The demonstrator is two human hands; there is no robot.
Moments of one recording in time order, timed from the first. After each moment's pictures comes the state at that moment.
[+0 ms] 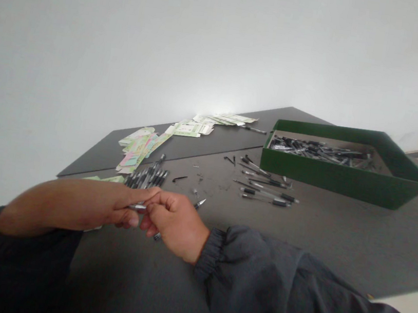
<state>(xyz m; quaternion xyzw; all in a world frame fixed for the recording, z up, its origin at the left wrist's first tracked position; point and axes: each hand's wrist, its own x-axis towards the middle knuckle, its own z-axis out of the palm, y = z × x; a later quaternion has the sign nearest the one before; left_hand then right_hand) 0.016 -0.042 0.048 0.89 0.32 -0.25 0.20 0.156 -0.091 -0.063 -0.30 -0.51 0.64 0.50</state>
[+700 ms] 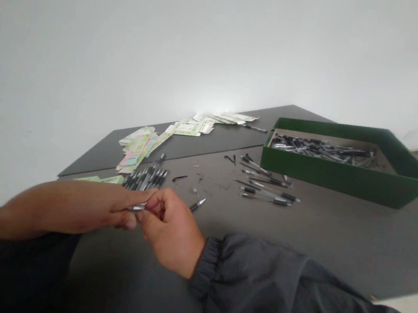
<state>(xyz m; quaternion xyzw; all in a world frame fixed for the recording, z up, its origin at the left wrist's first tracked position) 0.014 -0.045 0.049 0.90 0.30 -0.23 0.20 0.144 -0.102 -0.070 -0.29 -0.48 0.60 0.57</state>
